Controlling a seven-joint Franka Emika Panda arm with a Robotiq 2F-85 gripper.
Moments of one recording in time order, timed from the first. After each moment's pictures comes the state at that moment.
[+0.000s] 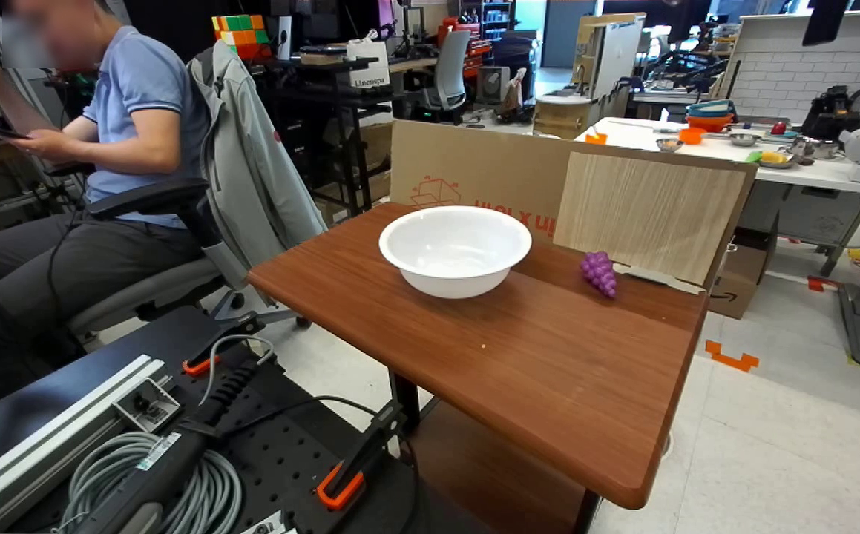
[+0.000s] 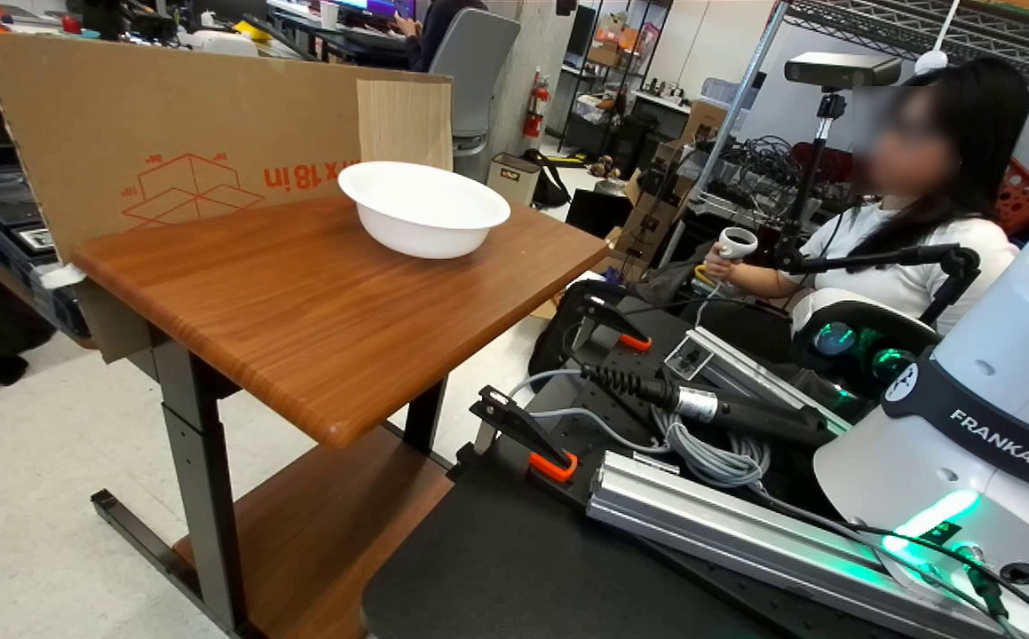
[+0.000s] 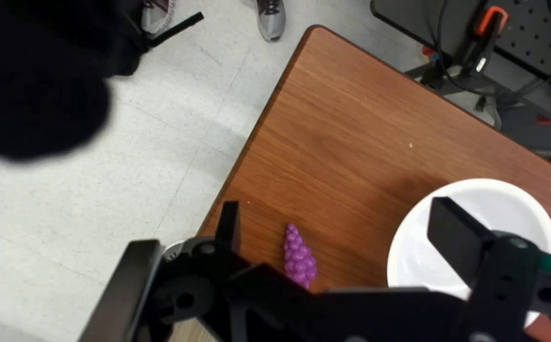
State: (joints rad) arm -0.29 0.50 -0.14 -1.27 -0.10 1.61 -0.95
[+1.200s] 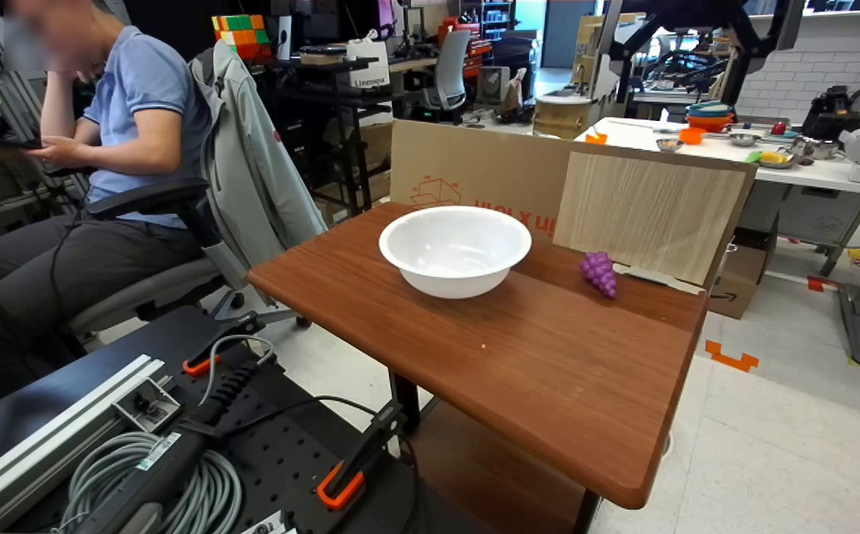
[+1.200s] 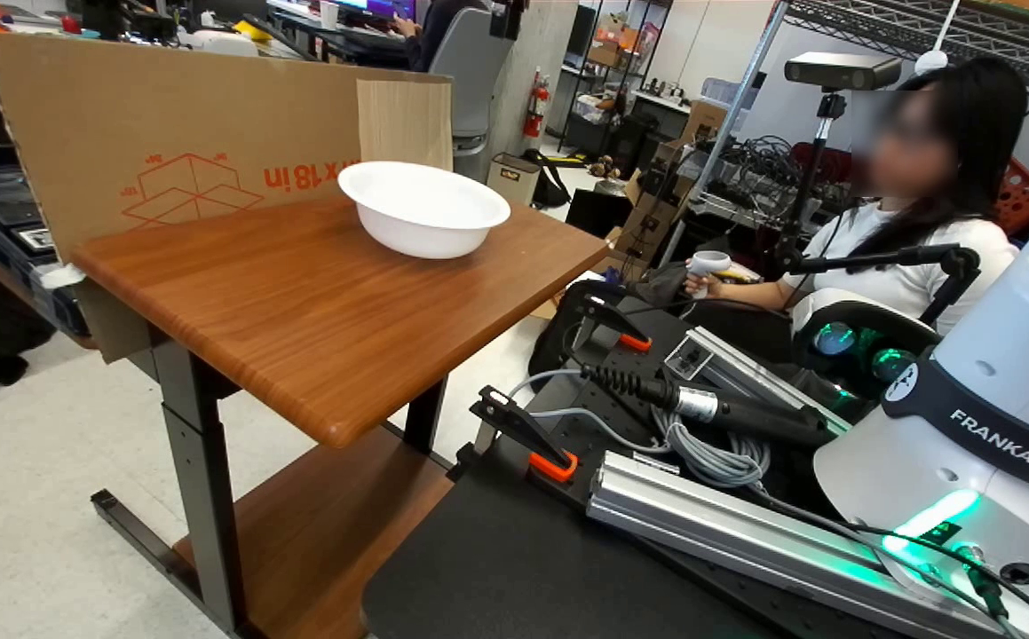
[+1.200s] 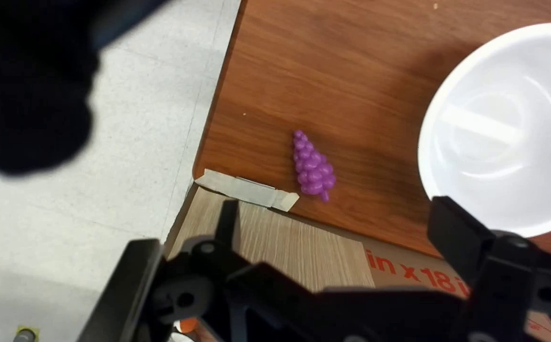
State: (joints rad) arm -0.29 0.54 -0.08 -1.36 0.00 1.86 -0.71
